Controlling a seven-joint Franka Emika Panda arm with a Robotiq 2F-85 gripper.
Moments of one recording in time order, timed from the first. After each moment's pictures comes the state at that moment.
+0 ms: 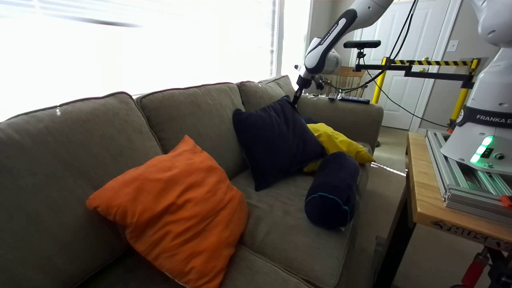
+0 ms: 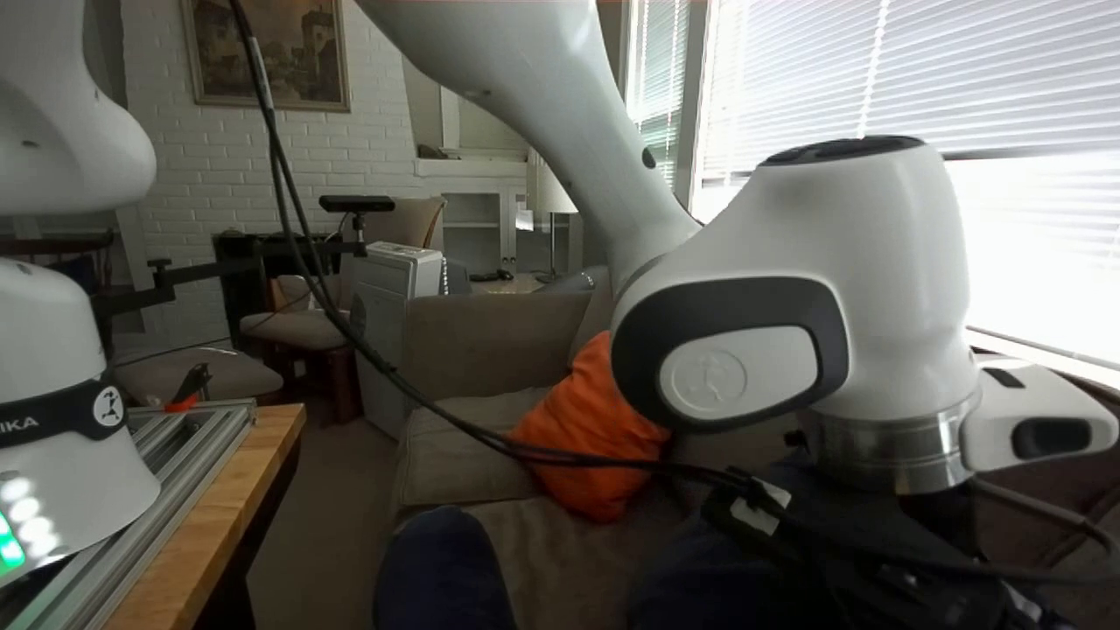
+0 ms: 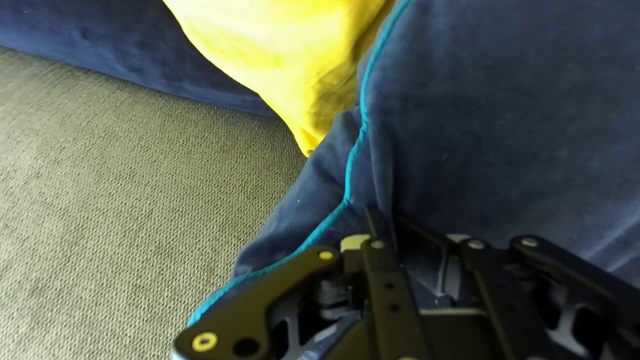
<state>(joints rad) -0.65 0.76 0.22 -1.80 -0.15 2.92 -0.69</state>
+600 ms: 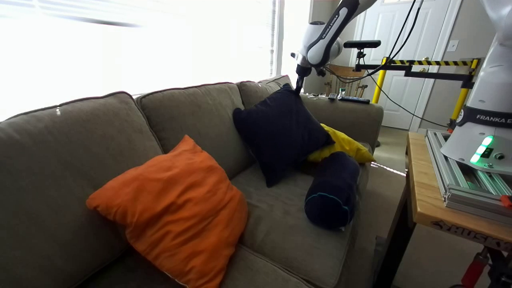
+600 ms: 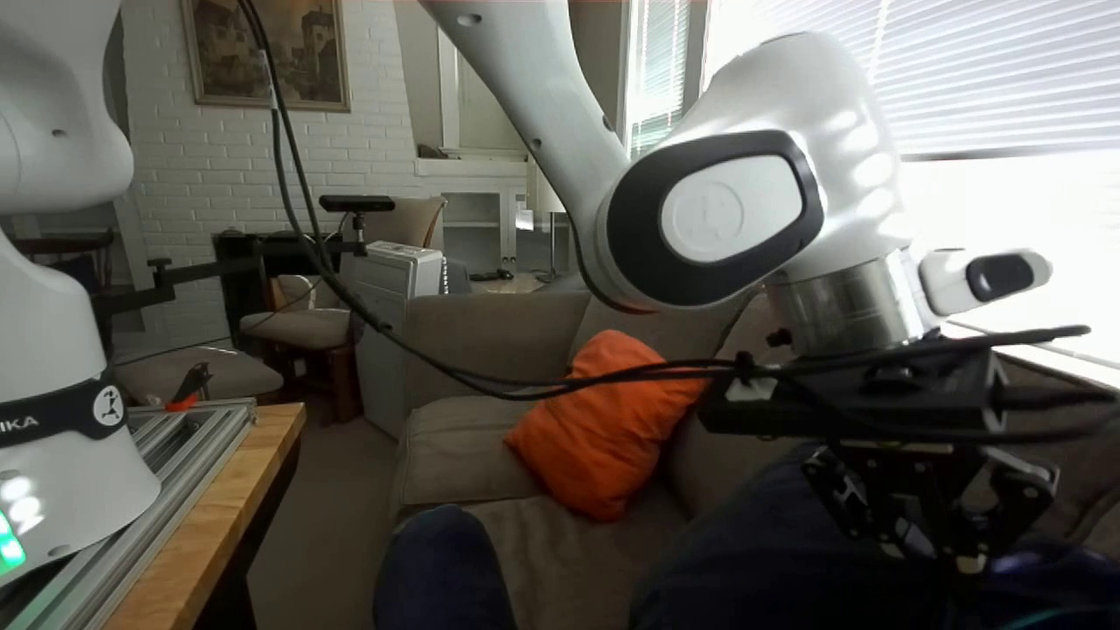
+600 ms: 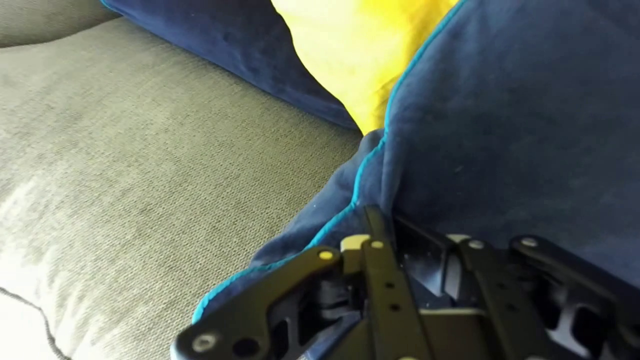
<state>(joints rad) -0.25 0.61 -0.20 -1.89 -0.27 2.92 -0.56</state>
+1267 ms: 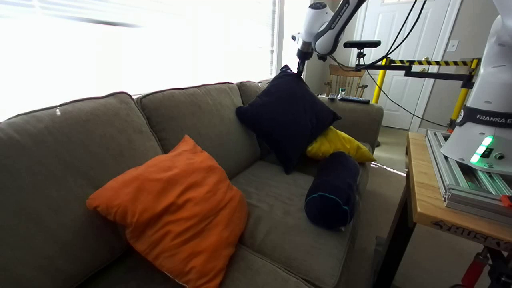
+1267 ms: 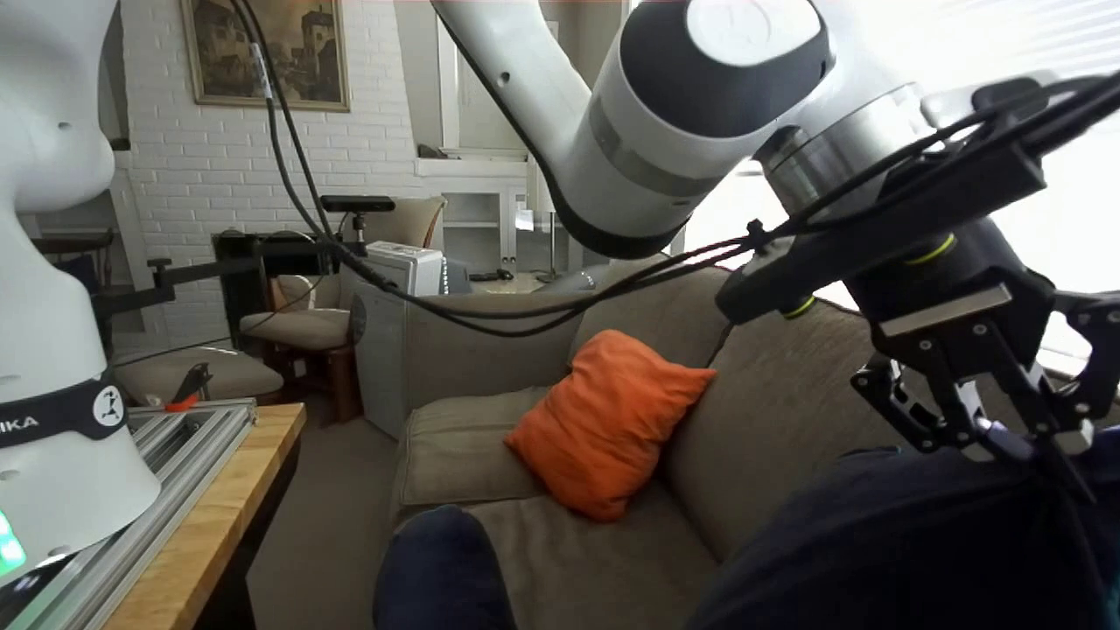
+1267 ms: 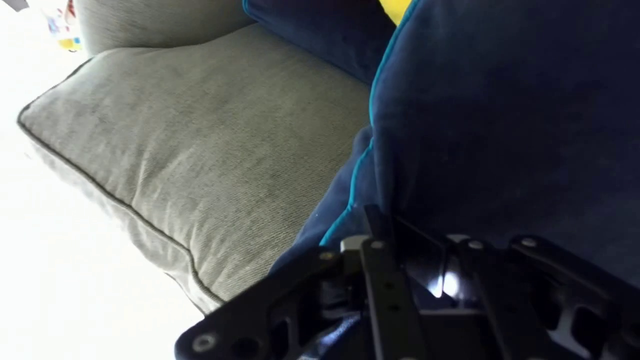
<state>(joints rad) -0.02 0.50 -0.46 -1.91 -0.53 2.92 -0.28</state>
